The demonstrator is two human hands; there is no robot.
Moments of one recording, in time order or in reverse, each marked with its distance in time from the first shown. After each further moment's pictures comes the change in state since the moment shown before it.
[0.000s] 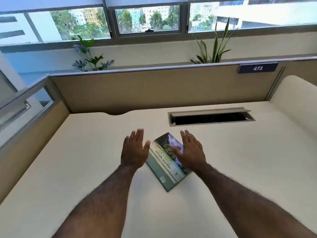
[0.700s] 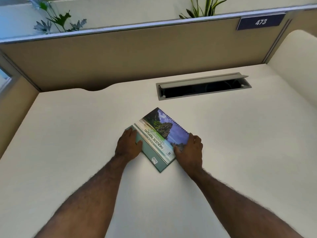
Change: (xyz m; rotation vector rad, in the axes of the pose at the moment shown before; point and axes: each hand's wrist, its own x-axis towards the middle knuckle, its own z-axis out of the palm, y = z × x) left_hand -0.009 -0.027 0.074 -0.090 -0.372 -0.125; right_hand -0.057 0.018 0.046 0.201 0.119 0.477
